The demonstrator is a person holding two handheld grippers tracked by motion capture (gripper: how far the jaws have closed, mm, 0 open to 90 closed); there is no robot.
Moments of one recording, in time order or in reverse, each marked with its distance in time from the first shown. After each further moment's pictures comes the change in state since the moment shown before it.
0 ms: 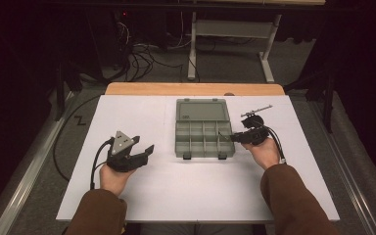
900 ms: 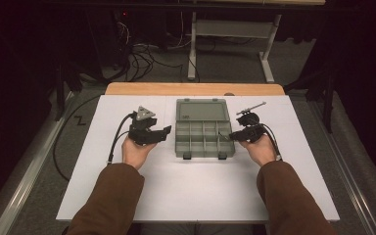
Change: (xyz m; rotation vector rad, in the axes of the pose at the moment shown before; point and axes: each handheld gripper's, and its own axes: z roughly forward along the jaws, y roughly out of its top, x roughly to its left) left arm 0.005 0.054 0.072 0.102 -0.052 -0.077; right arm 0.007 0.012 0.006 0.060 -0.066 0.002
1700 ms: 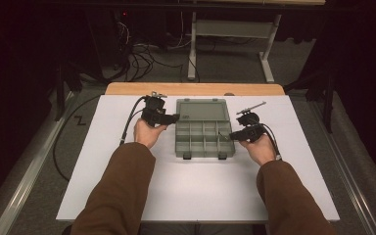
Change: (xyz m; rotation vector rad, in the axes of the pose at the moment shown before) left arm 0.014 0.042 0.058 0.158 -0.015 -0.083; right arm 0.000 0.001 0.000 0.003 -0.004 0.011
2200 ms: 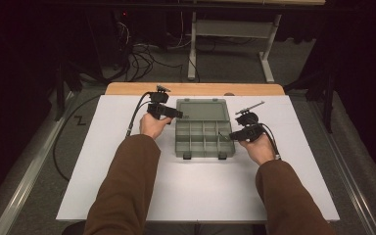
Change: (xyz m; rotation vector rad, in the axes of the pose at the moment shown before) left arm 0.019 0.019 0.039 0.159 -0.054 -0.139; right arm 0.003 0.002 0.000 0.014 -0.020 -0.011
